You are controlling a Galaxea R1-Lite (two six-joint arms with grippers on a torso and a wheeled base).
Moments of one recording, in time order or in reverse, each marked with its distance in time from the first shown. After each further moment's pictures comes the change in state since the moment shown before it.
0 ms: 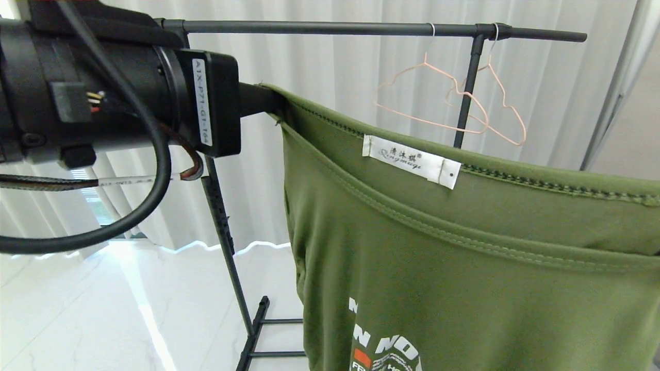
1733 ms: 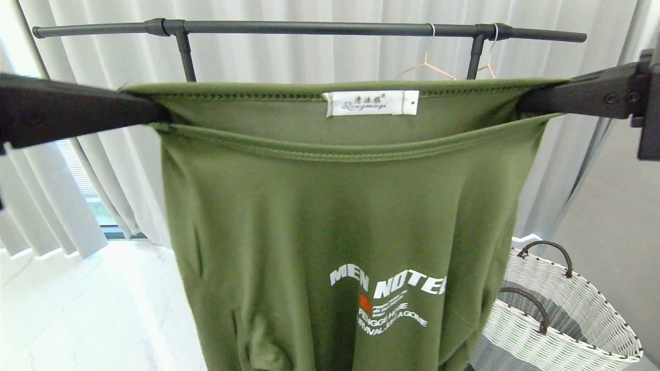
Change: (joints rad) left arm -0.054 -0.196 -0.018 0.254 0.071 0.067; right arm -0.220 0.136 -0.051 -0.243 -0.254 0.050
